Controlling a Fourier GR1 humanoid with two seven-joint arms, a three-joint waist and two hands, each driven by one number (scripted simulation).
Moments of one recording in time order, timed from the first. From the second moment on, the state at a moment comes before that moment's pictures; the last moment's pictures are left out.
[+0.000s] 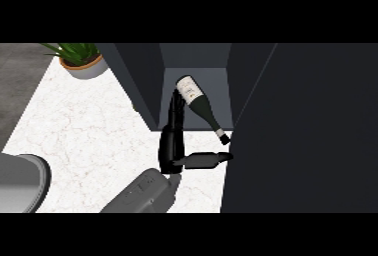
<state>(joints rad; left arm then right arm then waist) -0.48 0.00 -0.68 -1.03 0.73 0.67 -0.76 -0.05 -0.04 0.10 -2.47 -0.10 0.12 0.61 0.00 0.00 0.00</state>
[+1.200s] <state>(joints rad) 0.02 0.32 -0.84 -1.85 0.52 0.79 -0.57 -0.01 -0.05 0.13 -2.47 -0.12 0.19 0.65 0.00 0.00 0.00</state>
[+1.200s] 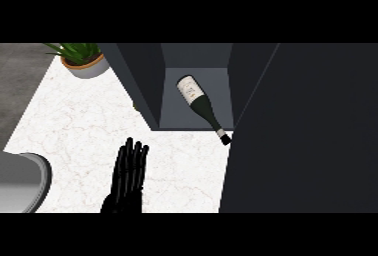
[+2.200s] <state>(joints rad) 0.29 0.62 -0.59 -2.11 0.64 0.52 -0.62 0.14 0.00 0.39 -2.47 -0.17 0.26 0.73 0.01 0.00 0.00</state>
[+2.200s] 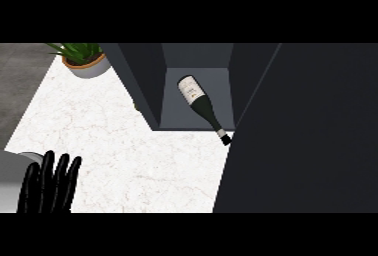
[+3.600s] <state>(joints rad) 0.43 0.78 -0.13 -2.03 0.92 0.14 -0.56 -0.14 -0.09 0.86 -2.40 0.12 -0.20 0.72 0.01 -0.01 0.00</state>
